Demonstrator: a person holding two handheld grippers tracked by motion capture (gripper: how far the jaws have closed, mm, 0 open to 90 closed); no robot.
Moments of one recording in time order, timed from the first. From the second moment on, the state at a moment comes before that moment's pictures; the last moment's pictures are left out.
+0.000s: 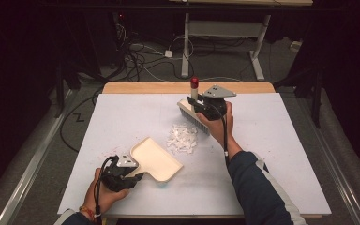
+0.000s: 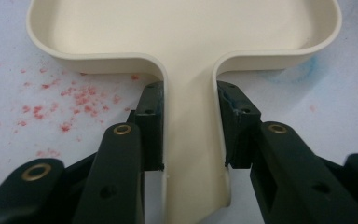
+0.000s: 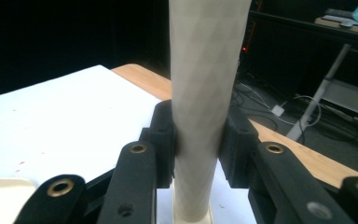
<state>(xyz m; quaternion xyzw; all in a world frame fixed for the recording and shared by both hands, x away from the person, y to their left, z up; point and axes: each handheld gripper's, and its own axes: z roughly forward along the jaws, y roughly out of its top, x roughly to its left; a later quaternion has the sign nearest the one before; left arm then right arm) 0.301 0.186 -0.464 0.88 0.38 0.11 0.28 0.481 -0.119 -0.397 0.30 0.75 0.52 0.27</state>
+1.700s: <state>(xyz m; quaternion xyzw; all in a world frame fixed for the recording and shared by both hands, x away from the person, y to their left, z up) 0.314 0.179 -0.460 0.88 0.38 0.09 0.27 0.456 -0.103 -0.409 0.22 0.78 0.53 0.24</state>
